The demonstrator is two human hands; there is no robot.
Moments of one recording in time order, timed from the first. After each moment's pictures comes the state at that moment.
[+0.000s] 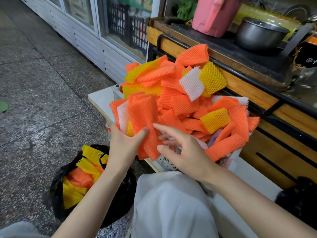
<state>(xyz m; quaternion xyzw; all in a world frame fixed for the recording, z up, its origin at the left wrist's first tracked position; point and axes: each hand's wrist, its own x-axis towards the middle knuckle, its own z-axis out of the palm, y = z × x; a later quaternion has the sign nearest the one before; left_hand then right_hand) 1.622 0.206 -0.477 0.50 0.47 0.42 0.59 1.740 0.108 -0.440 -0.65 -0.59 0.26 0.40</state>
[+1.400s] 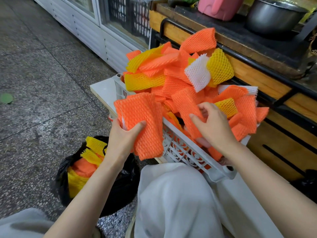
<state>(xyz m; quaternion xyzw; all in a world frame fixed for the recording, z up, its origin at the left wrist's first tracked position) 1.617 0.213 -0.490 0.51 0.47 0.39 0.60 1.820 0.125 -0.461 -0.82 -0.48 0.02 0.31</state>
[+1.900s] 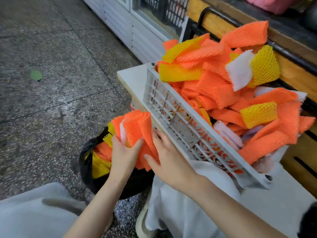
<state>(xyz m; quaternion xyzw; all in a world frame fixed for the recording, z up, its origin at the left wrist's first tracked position) 1.546 0.212 -0.556 0.44 0.58 0.39 0.57 1.658 0.150 -0.526 -0.69 -0.66 0.22 0.20</state>
